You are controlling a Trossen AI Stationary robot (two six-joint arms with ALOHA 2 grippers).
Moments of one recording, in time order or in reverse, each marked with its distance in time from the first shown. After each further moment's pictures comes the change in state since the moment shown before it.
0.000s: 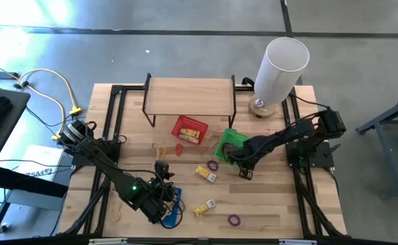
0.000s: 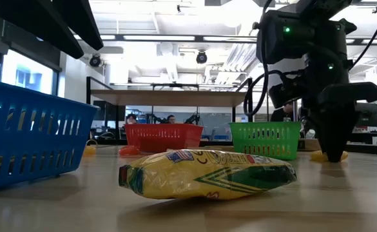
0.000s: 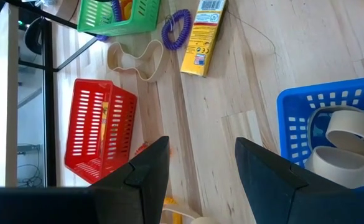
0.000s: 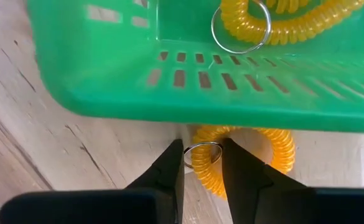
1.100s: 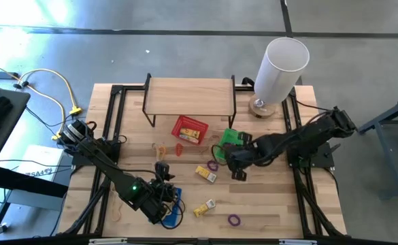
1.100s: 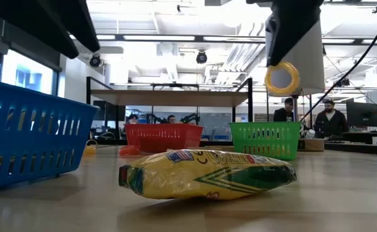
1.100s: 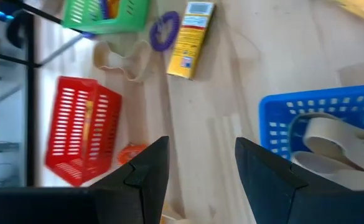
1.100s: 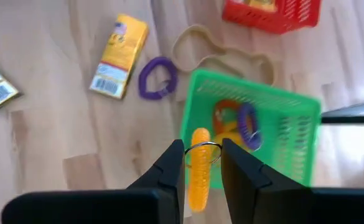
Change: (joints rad) left arm 0.000 0.000 0.000 0.029 0.051 -0.031; right arm 0.131 -0.138 0.428 -0.249 0.355 -0.087
